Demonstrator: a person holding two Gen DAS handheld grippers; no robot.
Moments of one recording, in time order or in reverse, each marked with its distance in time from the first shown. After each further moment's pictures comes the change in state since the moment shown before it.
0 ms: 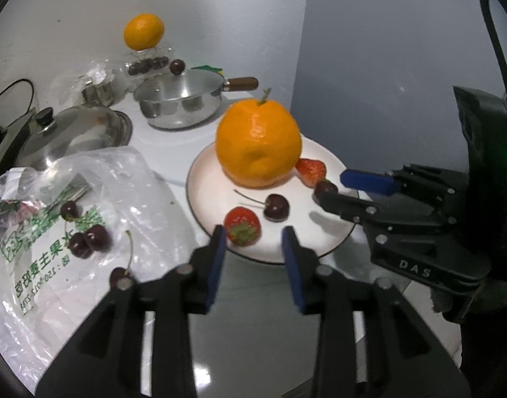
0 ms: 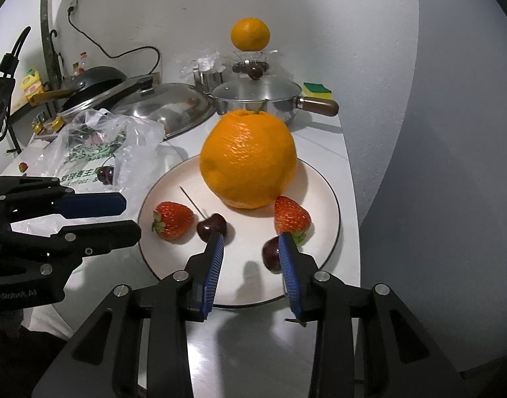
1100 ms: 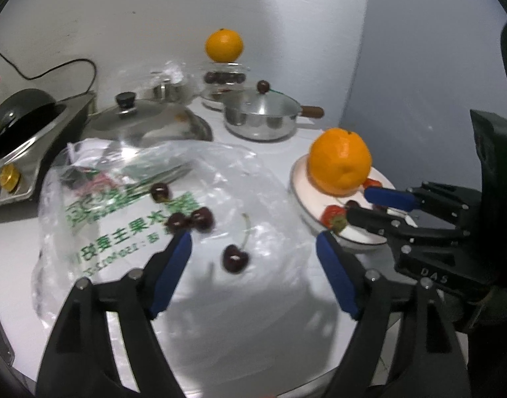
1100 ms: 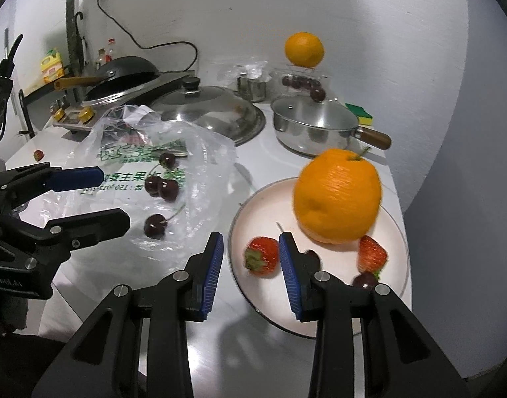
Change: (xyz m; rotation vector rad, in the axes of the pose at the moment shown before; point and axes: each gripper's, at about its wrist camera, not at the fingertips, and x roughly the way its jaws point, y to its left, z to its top) left arm -0.063 0.092 -0.034 -0.134 -0.108 0.095; right arm 0.007 0.092 0.028 -0.099 -0.005 0.032
